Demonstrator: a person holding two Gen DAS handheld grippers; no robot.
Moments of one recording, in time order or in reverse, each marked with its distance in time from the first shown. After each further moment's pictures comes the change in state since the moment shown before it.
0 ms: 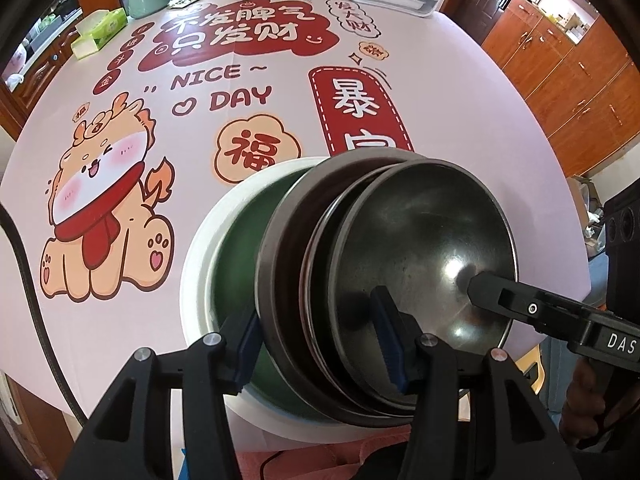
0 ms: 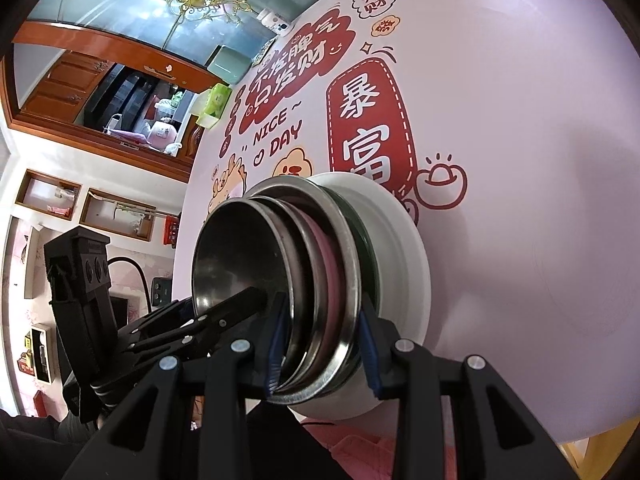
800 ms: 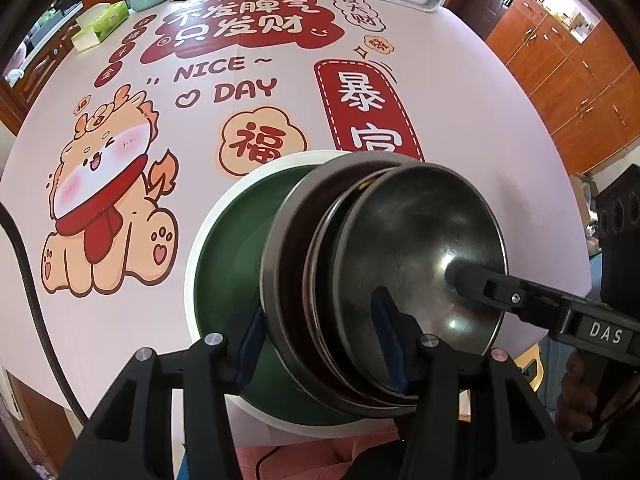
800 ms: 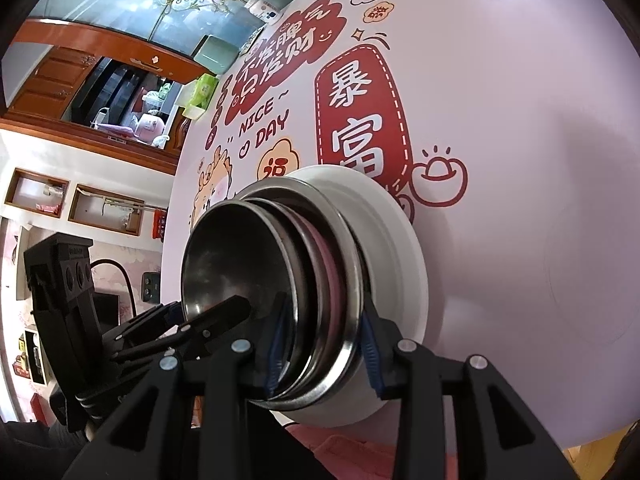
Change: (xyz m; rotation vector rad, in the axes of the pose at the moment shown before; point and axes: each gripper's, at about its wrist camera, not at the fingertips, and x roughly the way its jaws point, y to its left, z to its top) left arm -0.002 0.004 0.000 -0.011 0.014 -0.003; right arm 0.011 0.004 0.003 0.008 0.039 -0.048
